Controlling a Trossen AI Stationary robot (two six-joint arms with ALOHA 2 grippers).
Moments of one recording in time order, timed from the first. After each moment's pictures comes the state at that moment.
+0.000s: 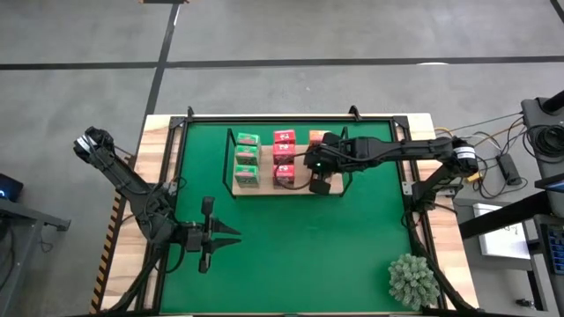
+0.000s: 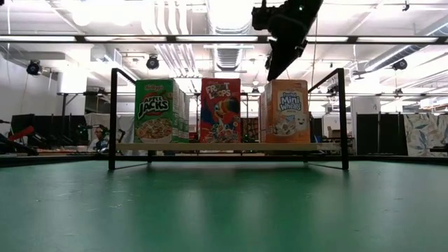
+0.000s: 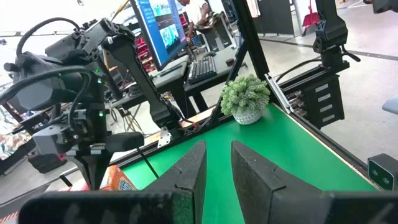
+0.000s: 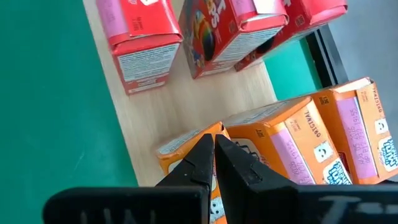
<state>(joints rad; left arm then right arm) -0.79 1.08 0.67 0.34 -0.73 0.34 -0.07 1.59 1.40 -0.89 0.29 0.09</state>
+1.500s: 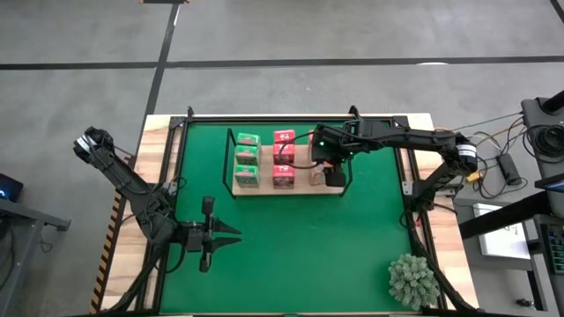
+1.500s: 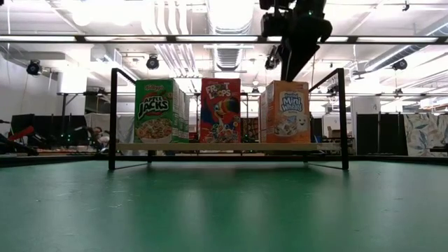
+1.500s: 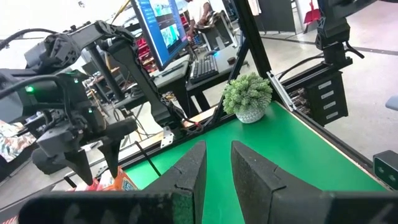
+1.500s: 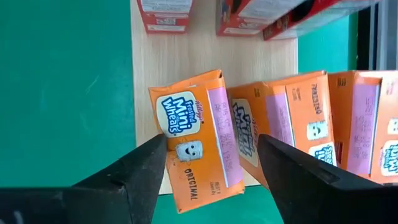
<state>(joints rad) -0.78 1.08 0.67 0.34 -0.73 0.36 -0.22 1.58 1.47 -1.08 0.03 -0.25</state>
